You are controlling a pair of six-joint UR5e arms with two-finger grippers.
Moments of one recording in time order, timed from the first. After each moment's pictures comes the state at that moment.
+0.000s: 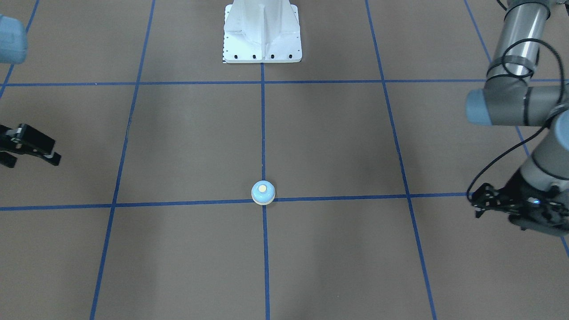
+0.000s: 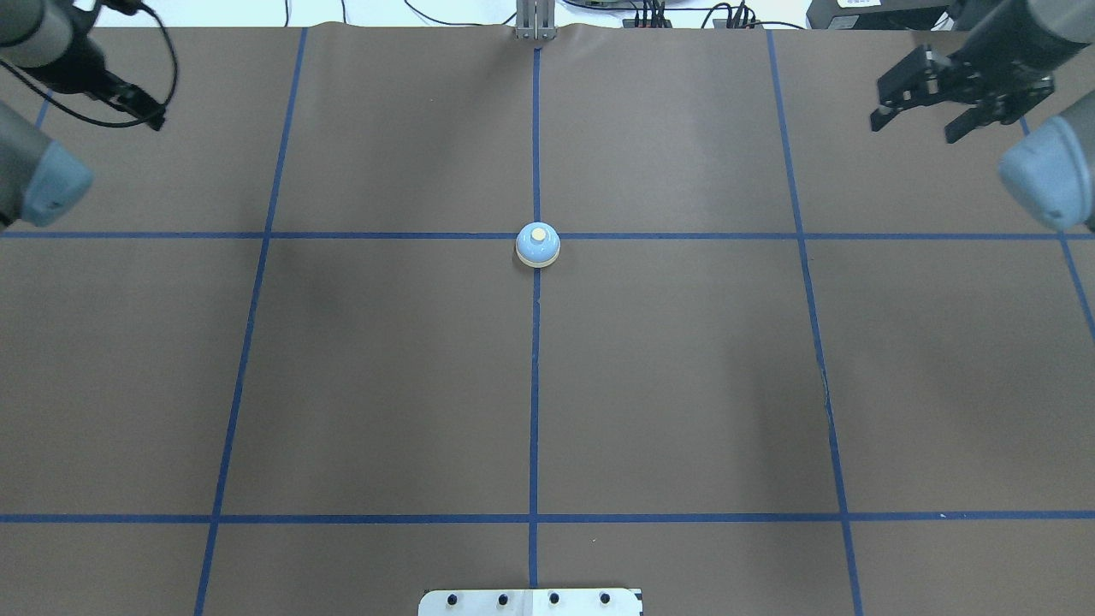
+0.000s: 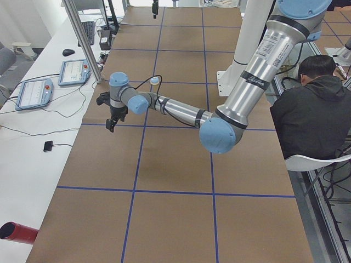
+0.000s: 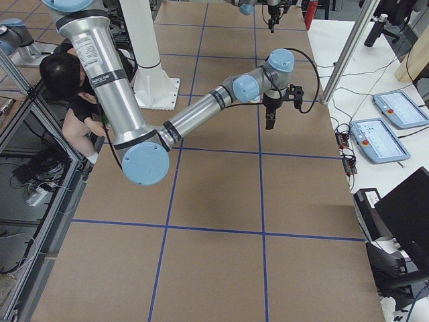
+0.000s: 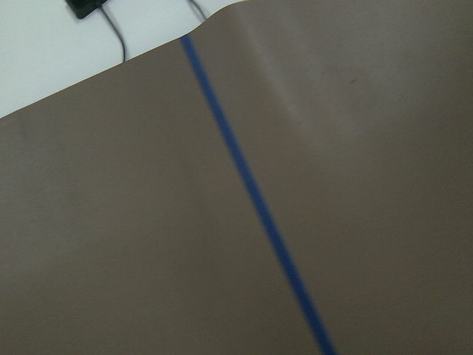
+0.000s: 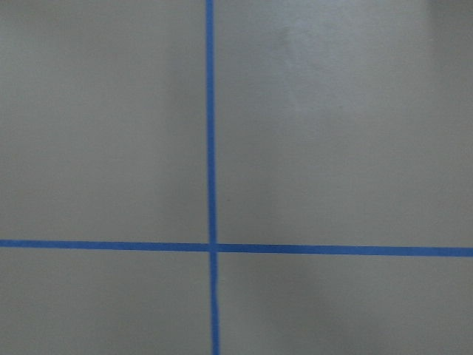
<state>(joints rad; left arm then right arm) -1.19 -2.00 -1.37 -1.88 -2.07 -0.17 1.15 -1.15 1.80 -1.67 2.34 0.75</state>
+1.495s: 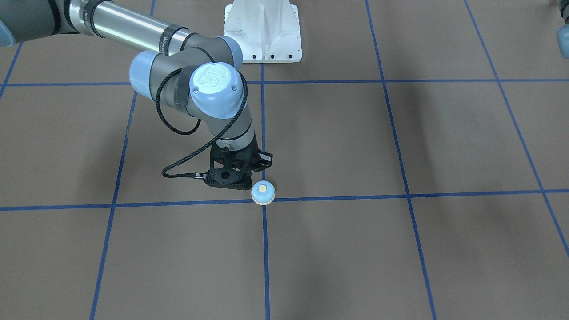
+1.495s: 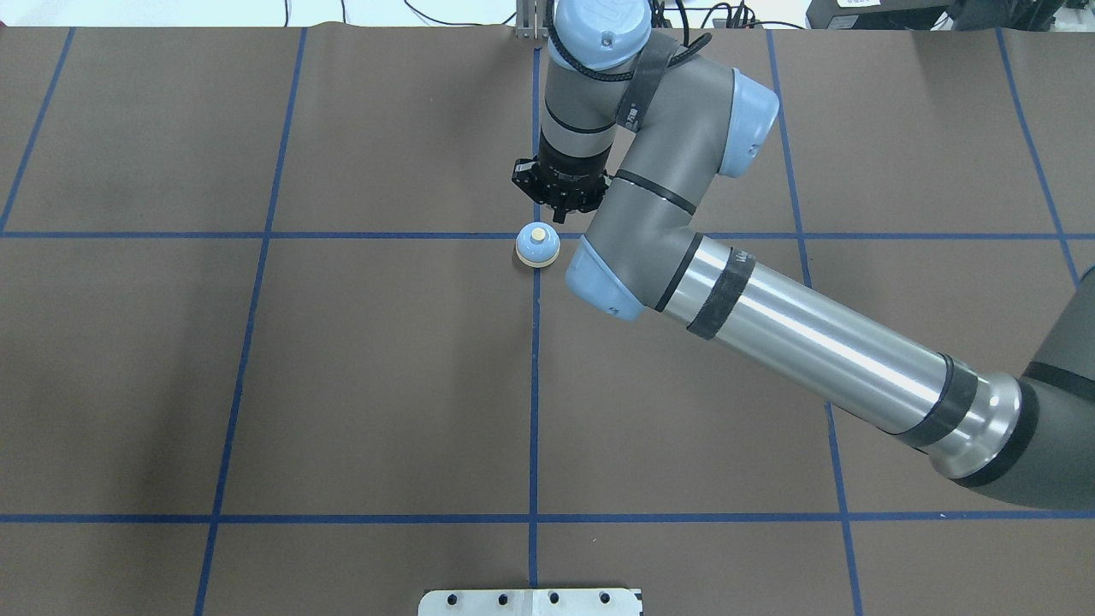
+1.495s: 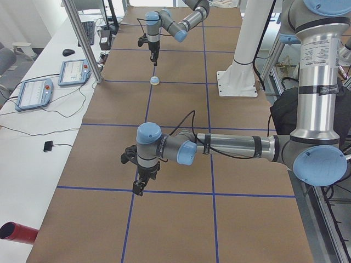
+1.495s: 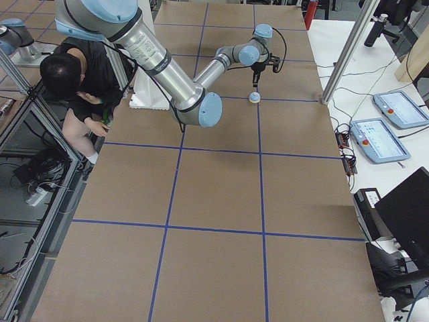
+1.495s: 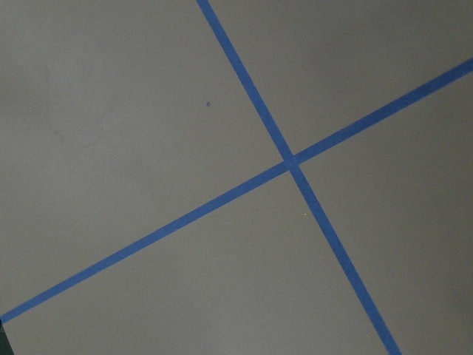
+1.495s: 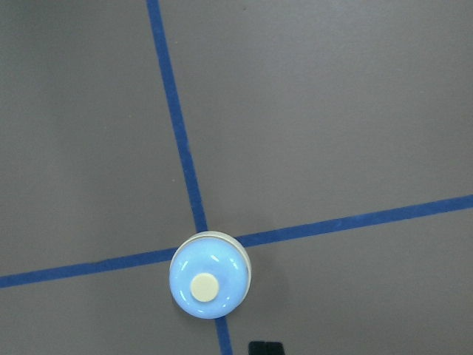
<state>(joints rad) -1.44 -1.52 -1.63 -1.79 -2.10 0.24 0.70 -0.62 1.30 -1.52 2.05 1.25</state>
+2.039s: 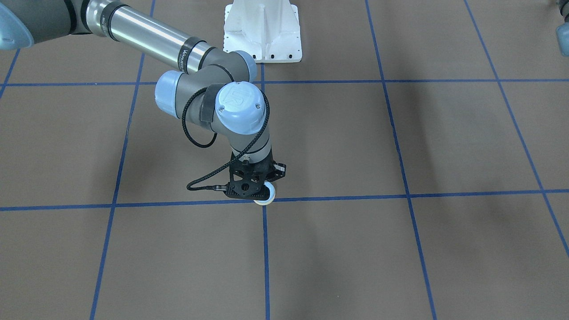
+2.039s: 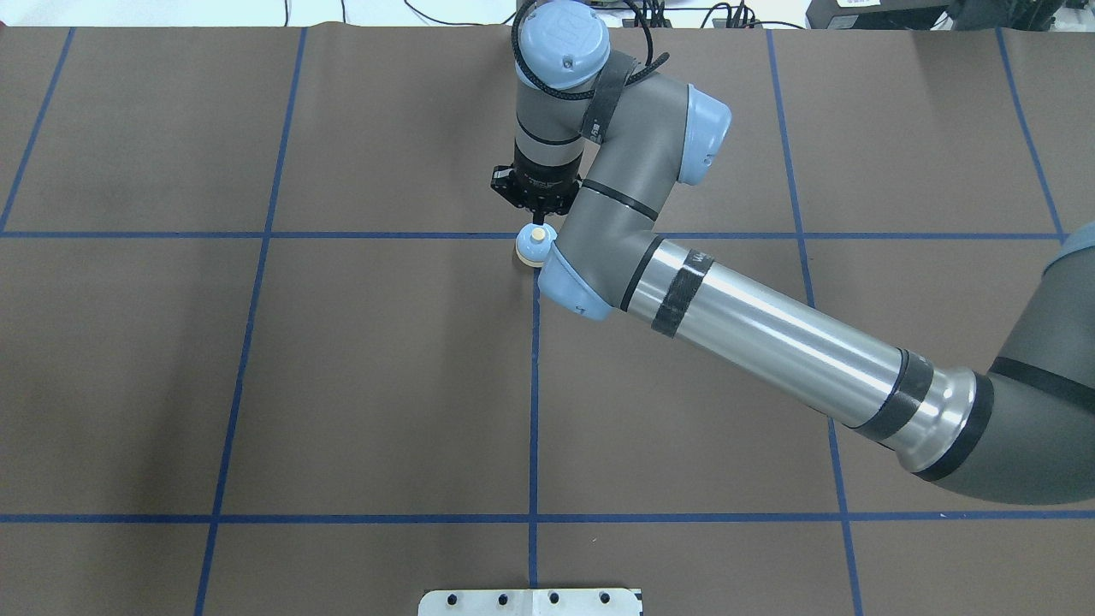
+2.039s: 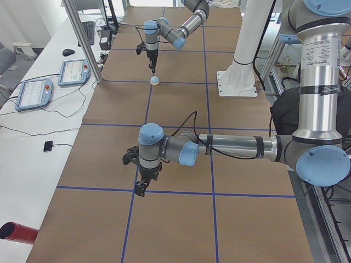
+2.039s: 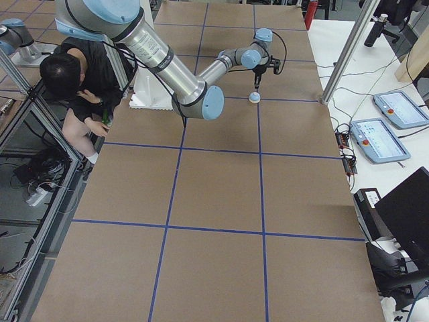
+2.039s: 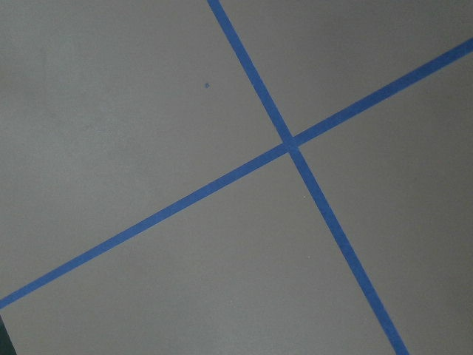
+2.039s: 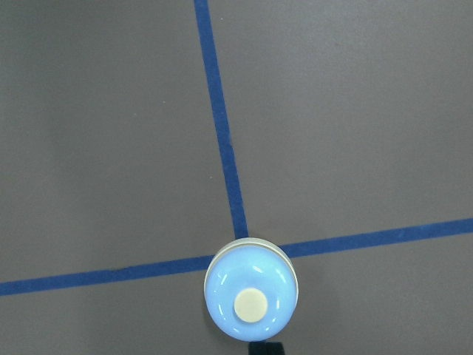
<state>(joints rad) -1.44 -1.50 -1.64 -1.80 -2.10 0.24 0.68 -0.55 1.14 -1.41 2.02 1.25</state>
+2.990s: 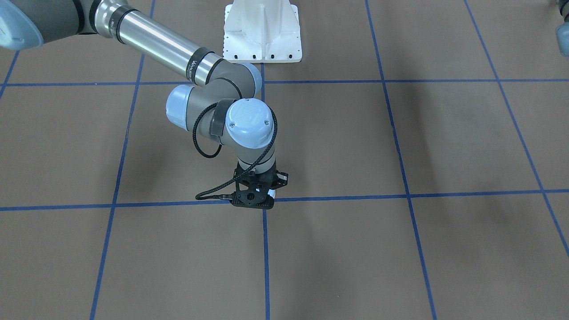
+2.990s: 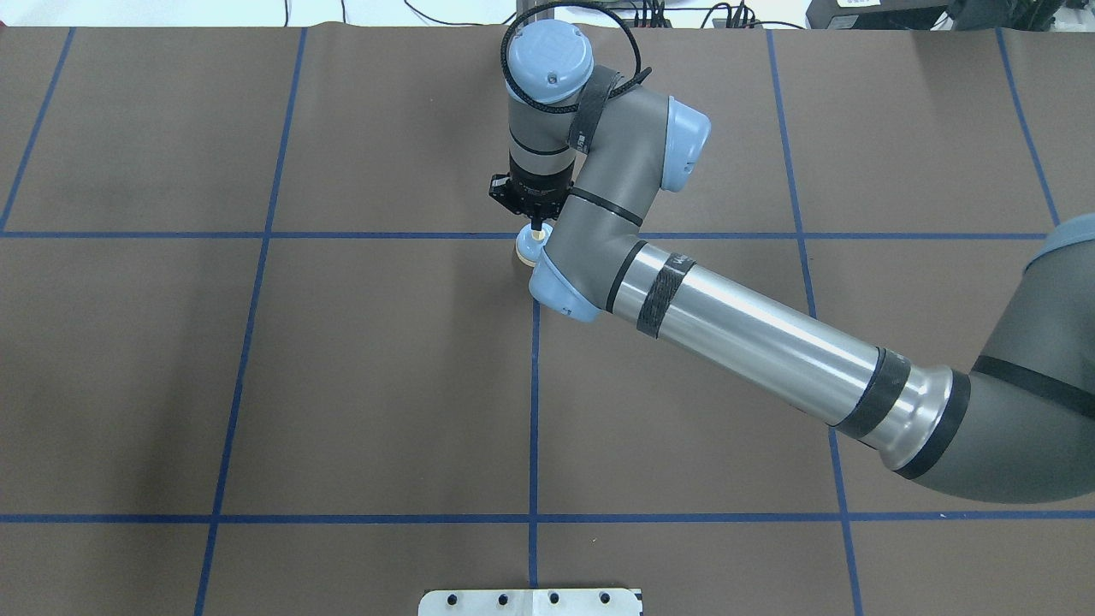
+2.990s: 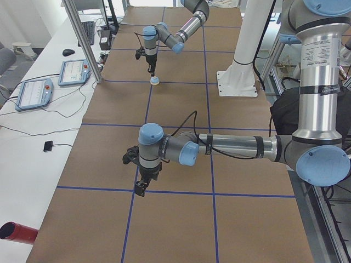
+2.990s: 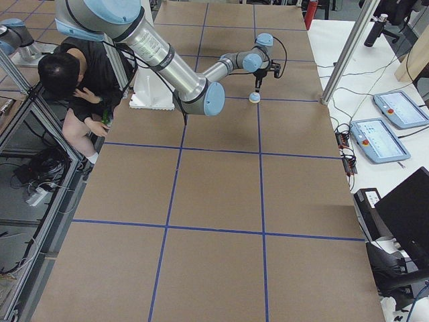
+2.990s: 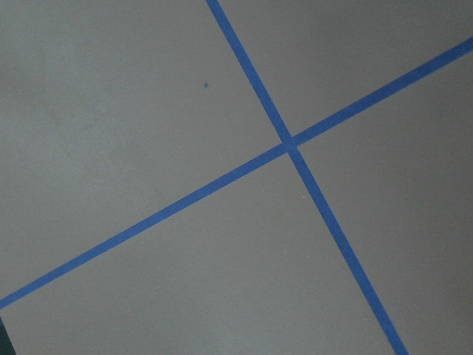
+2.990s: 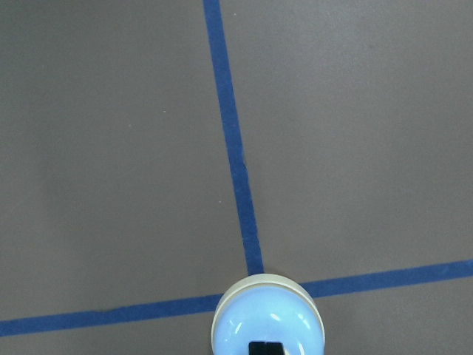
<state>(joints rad) -1.43 -1.50 -1.64 -1.79 -2.10 0.24 0.67 -0.52 1.05 -1.38 2.01 1.24</state>
